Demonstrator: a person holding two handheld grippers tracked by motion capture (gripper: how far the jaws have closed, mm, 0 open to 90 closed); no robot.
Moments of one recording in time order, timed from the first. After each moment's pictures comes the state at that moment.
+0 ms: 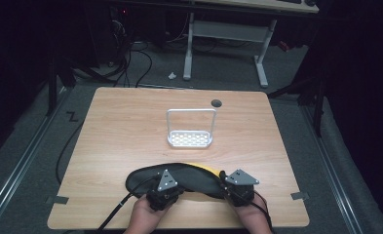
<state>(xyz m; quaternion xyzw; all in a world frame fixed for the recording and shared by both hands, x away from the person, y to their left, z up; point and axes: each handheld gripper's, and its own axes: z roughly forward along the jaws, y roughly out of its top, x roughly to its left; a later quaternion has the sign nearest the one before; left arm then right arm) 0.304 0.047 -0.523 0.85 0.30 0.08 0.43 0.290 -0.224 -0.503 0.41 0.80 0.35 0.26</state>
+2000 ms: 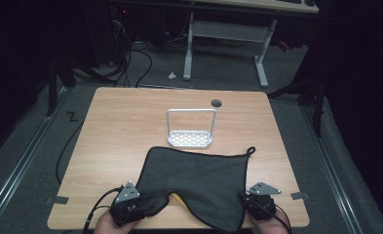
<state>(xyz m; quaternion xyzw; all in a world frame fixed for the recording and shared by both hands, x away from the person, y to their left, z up) 0.280 0.141 -0.533 0.84 0.34 0.04 0.43 0.256 -0.281 -0.519 0.49 0.80 0.30 0.20</state>
